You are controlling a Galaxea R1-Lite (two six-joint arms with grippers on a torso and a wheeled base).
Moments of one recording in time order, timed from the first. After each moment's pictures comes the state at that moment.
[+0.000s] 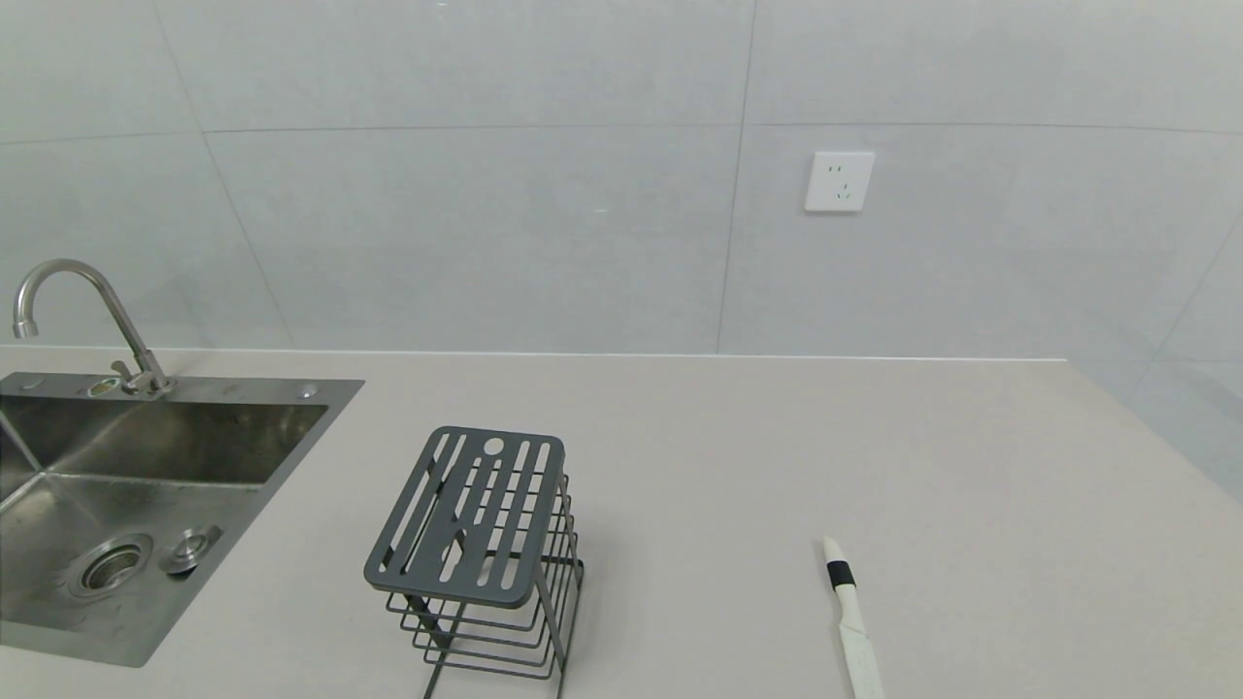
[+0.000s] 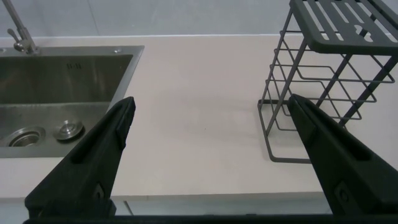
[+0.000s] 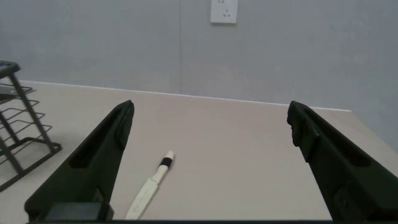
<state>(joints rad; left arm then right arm) 0.00 0.00 0.00 0.00 -0.07 0.00 -0.01 0.05 -0.06 -0.12 0.24 0.01</state>
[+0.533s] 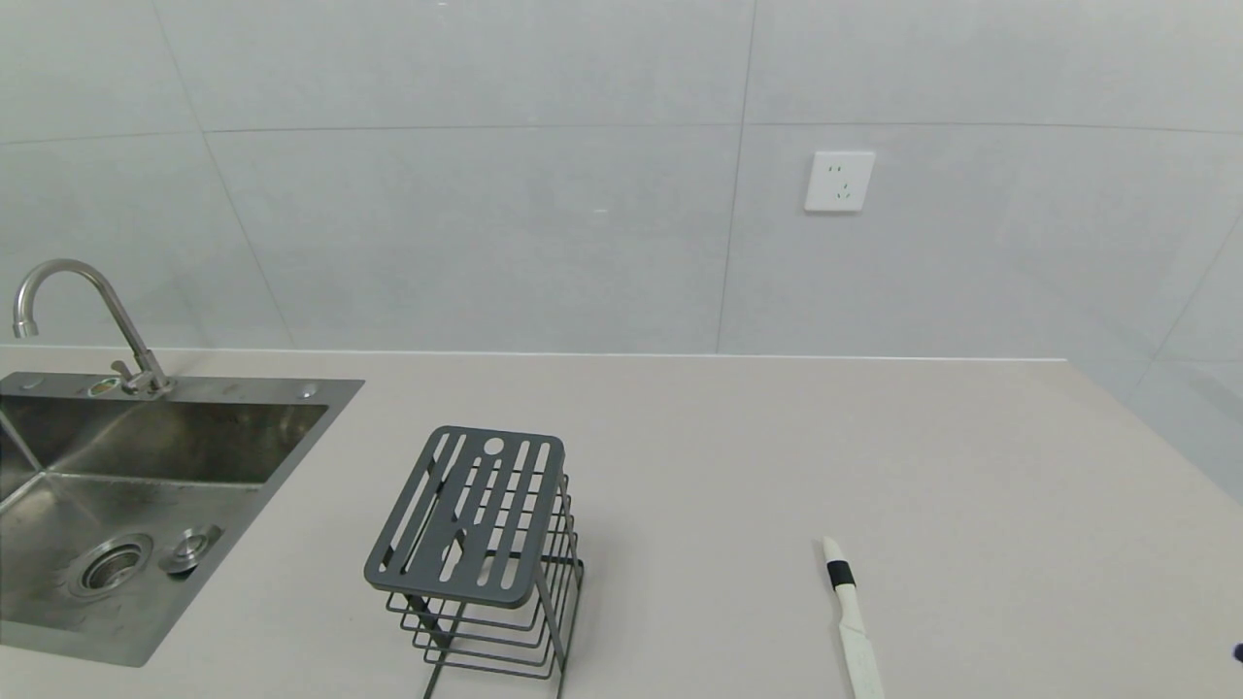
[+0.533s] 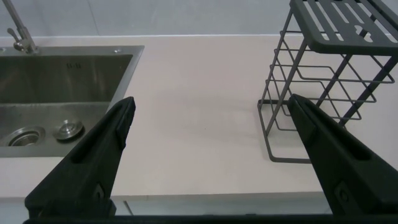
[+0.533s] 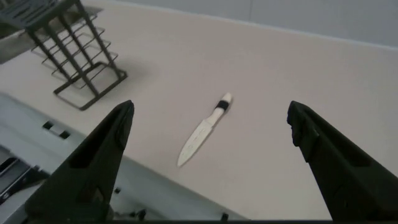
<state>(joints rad) 0.00 0.00 0.00 0.00 -0.07 0.00 0.12 0.47 -0.23 0.06 0.40 -0.03</state>
